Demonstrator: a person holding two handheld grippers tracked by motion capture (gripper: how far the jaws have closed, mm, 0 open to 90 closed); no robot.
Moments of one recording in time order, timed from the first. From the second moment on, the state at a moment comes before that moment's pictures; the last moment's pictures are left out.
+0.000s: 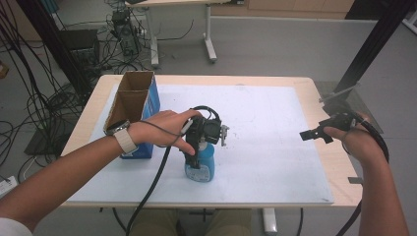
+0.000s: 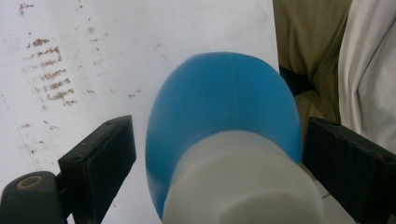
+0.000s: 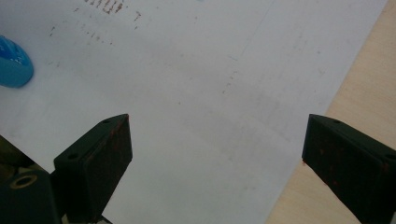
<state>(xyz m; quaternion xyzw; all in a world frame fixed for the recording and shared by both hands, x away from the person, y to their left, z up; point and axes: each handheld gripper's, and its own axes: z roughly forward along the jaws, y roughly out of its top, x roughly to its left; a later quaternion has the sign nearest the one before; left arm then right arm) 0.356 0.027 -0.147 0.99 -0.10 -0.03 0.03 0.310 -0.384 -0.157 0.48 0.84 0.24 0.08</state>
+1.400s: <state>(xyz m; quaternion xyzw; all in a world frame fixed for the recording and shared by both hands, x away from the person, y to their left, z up) 0.341 0.029 -0.156 0.99 -0.11 0.02 0.03 0.310 -0.384 -0.157 0.48 0.84 0.25 0.08</state>
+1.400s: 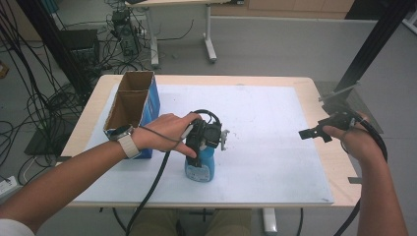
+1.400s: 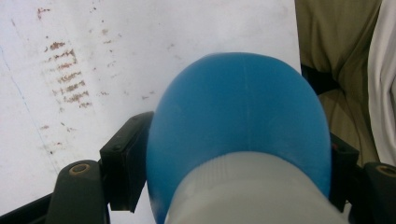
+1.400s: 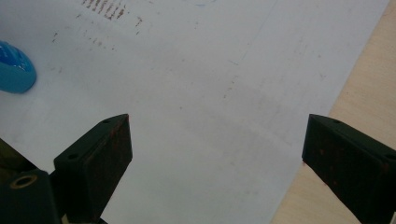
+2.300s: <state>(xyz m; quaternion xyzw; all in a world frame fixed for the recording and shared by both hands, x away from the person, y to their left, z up) 0.347 0.034 -0.156 0.99 -0.11 0.00 0.04 0.311 -0.382 -0.156 0.48 0.84 0.25 0.08</state>
